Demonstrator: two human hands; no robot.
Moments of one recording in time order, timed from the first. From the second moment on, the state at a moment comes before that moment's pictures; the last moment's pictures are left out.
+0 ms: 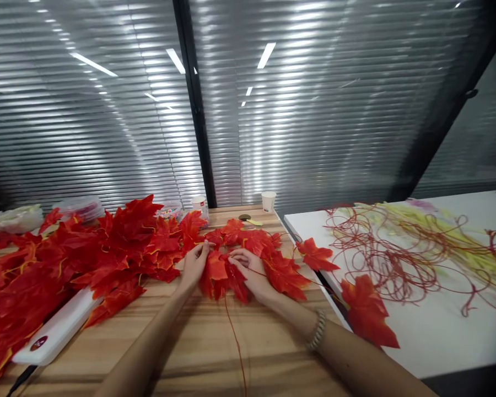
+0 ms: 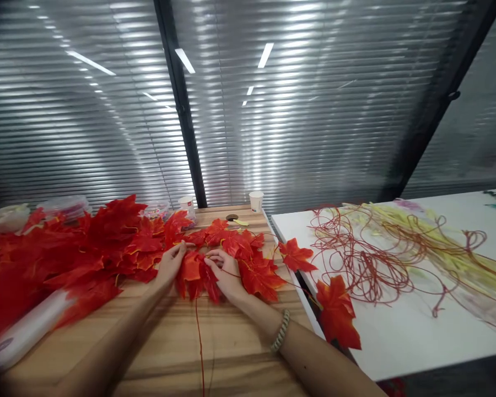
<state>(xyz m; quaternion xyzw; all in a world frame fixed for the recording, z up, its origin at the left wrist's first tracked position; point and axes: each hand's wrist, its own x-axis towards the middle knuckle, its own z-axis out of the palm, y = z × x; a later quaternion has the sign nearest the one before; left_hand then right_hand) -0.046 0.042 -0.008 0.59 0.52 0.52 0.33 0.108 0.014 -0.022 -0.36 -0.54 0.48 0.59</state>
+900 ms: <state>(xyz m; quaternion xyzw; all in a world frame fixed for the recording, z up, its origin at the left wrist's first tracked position) -0.032 0.023 -0.007 0.70 0.45 0.51 0.23 0.106 0.013 -0.027 -0.38 -0.57 0.38 0.62</state>
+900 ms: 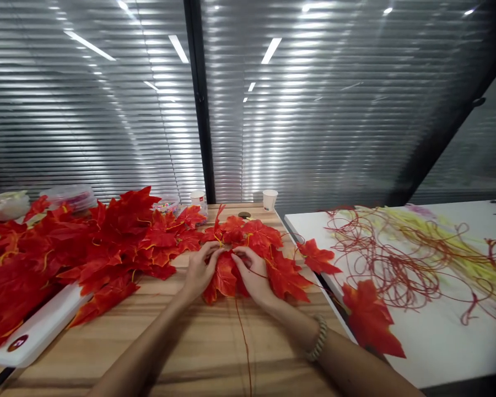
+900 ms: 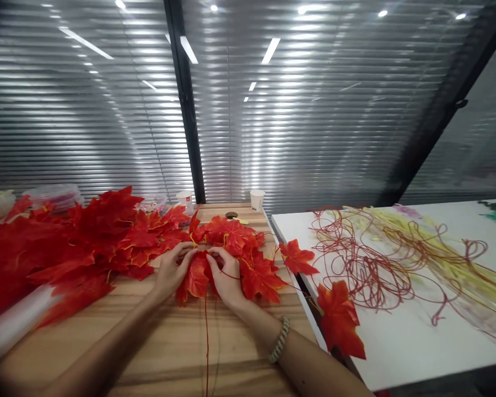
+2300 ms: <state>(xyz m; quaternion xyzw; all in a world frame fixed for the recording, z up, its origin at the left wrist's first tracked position) -0.031 0.026 -0.017 0.71 0.41 0.53 0.22 0.114 0.022 -0.020 -0.31 -0.52 0.46 0.65</state>
